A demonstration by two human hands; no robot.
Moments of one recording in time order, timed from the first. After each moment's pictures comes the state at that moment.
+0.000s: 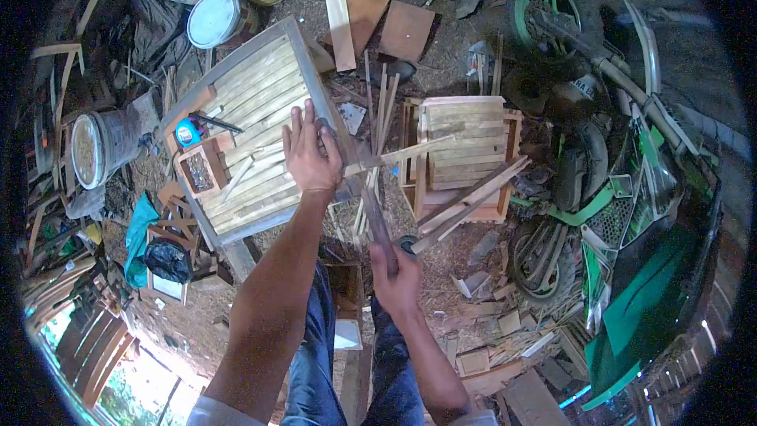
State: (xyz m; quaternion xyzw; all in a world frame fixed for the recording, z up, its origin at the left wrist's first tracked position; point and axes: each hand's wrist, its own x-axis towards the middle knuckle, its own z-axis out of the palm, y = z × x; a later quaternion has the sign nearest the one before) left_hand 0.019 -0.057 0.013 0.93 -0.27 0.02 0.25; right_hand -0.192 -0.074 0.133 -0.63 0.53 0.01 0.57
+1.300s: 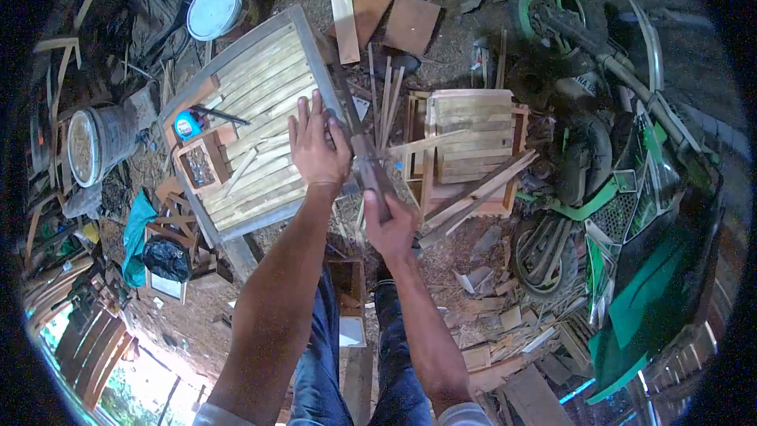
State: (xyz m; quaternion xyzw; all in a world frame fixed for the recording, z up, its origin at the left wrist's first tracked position) left_hand 0.019 -0.053 0.011 0.92 -0.28 0.03 0.26; right_hand -0.142 -0.084 0.056 -0.74 0.44 -0.15 0.48
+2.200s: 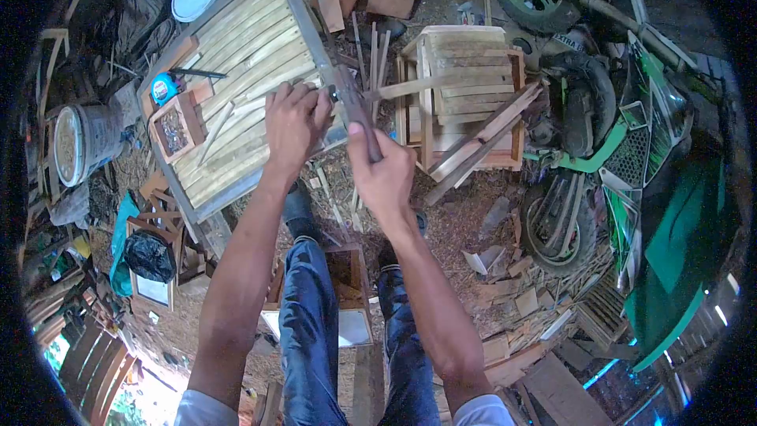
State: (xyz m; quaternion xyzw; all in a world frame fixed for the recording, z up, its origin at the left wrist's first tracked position) left_hand 0.005 0.002 0.017 0.85 -0.46 0.05 0.27; right_hand -0.141 -0.064 0.073 -0.71 0.46 -0.17 0.51
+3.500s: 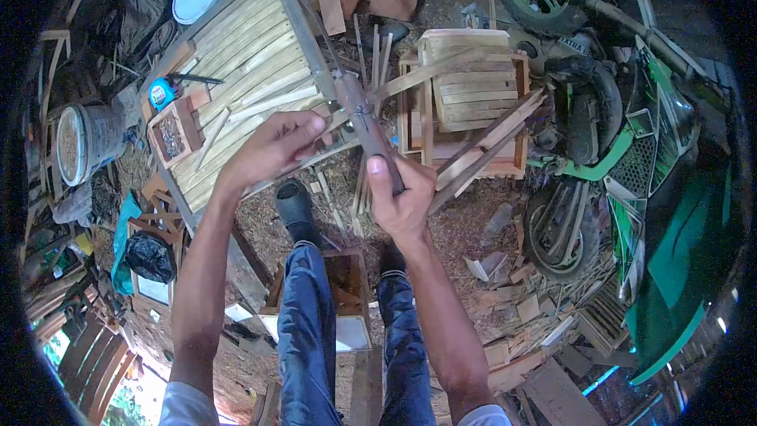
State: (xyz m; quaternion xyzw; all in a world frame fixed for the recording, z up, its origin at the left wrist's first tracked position) left_hand 0.031 0.014 0.078 0.67 -0.30 -0.57 0.36; right_hand -0.174 -0.079 0.071 -0.69 0.36 -0.26 0.57
